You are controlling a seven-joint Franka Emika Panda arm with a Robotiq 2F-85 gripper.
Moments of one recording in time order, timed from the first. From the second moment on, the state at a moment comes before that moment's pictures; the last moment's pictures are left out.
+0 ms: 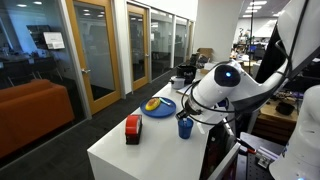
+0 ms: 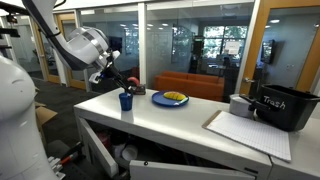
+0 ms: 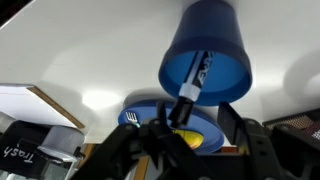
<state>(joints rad) -0.01 -0.20 0.34 -2.68 -1.11 2.60 1.59</state>
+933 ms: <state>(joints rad) 0.09 -0.20 0.17 -2.60 -0.49 2.60 1.01</state>
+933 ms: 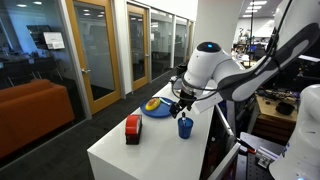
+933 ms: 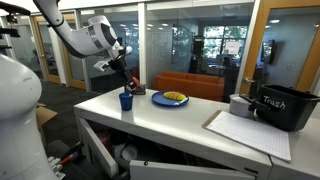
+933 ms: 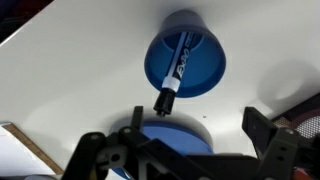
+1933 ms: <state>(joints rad) 0.05 -0.14 0.05 -2.27 0.01 2.13 0.48</state>
